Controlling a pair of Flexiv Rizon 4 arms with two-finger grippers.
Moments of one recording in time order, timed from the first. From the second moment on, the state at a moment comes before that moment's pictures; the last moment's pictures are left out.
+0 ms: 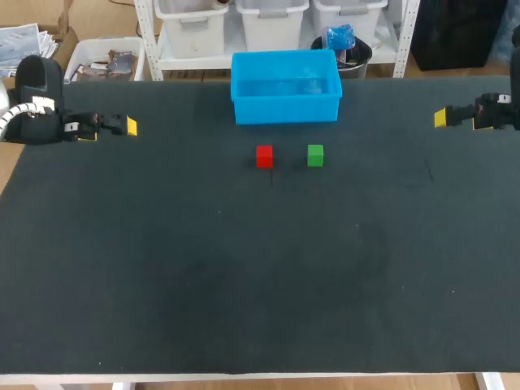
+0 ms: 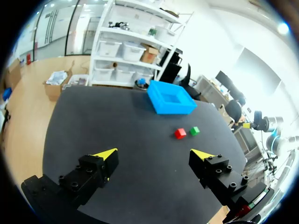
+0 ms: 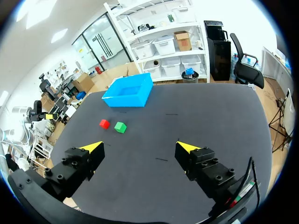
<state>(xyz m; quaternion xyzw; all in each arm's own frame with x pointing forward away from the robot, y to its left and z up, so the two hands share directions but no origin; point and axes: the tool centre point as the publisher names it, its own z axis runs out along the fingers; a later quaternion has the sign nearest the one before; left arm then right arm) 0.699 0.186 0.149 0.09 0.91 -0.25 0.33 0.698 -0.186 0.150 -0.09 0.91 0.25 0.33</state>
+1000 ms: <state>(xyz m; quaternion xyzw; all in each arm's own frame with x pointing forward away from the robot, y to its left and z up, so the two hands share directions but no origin) 0.710 0.115 0.143 0.13 0.91 -0.24 0.30 0.698 -0.186 0.150 -0.09 0.91 0.25 0.33</state>
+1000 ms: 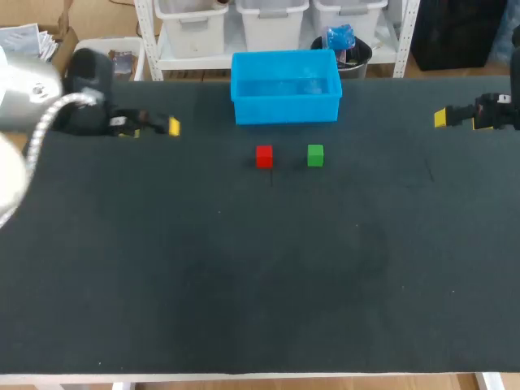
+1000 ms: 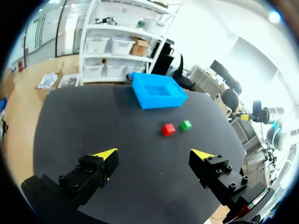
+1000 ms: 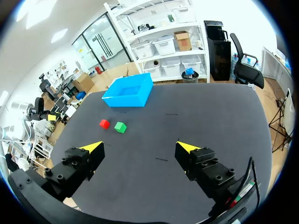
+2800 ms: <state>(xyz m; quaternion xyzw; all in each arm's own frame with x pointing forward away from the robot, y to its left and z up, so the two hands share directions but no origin) 0.799 -0.022 0.090 0.11 0.98 -0.06 0.18 0.698 -0.186 0.150 -0.09 0.91 0.25 0.33</state>
